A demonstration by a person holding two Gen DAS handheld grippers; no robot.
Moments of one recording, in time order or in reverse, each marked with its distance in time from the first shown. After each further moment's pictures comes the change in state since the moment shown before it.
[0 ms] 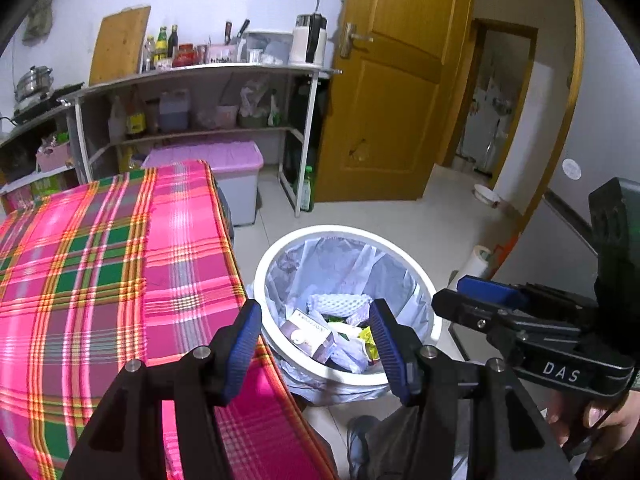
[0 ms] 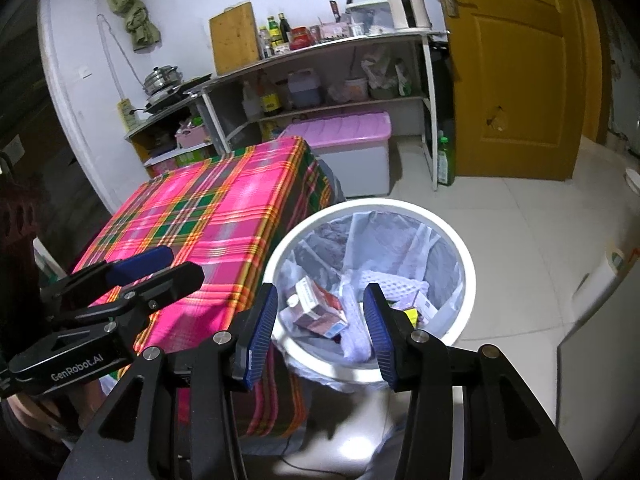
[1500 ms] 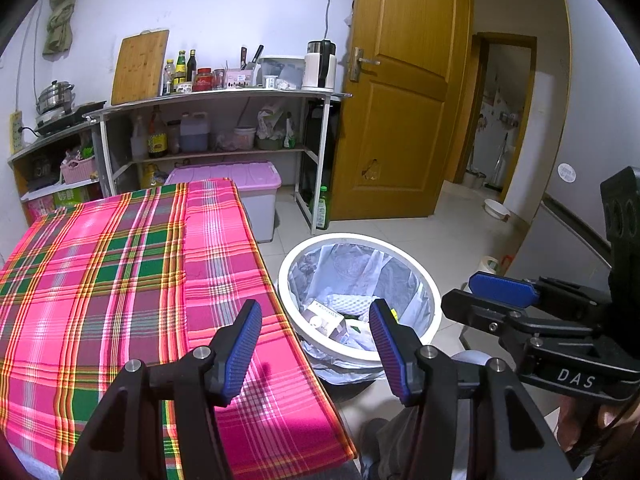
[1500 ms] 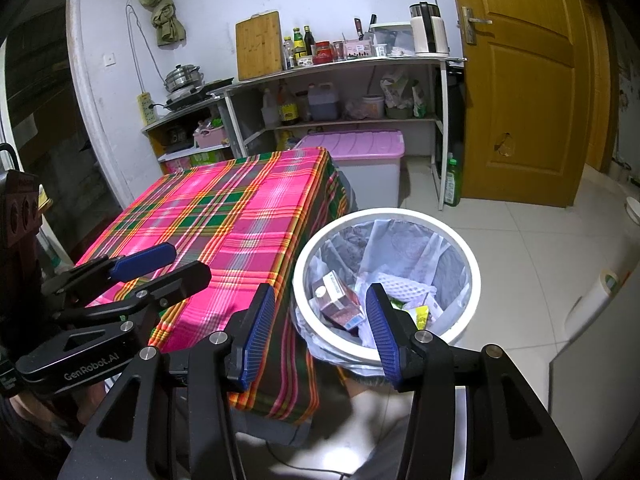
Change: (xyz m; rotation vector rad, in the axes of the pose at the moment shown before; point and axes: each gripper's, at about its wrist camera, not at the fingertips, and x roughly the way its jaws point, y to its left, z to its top) left arm -0.056 0.001 -0.027 0.003 -0.079 0.054; right arm -0.032 0.033 -0.017 -0.078 -0.052 0.002
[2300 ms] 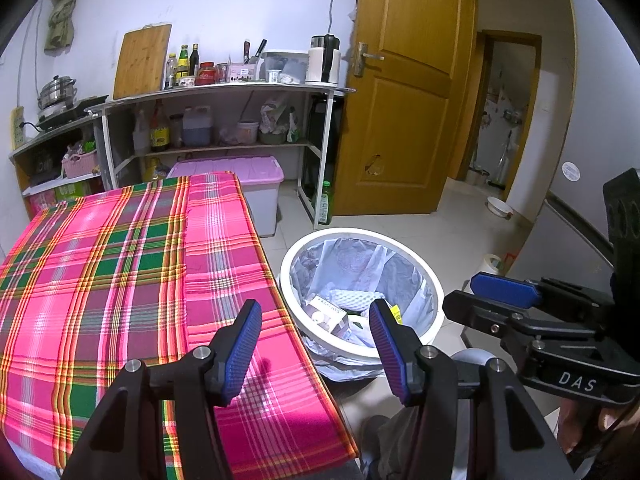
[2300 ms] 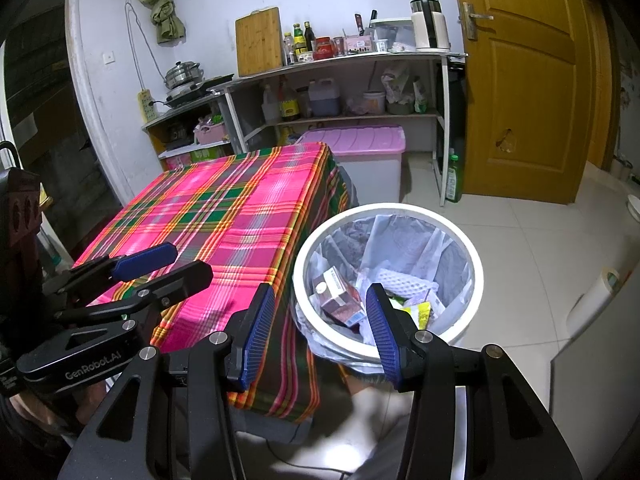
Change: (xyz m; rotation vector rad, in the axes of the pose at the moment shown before) left arm 0.001 0.010 -0.004 -0.011 0.018 0.001; right arm 0.003 0.002 -0.007 0.003 0.011 0.001
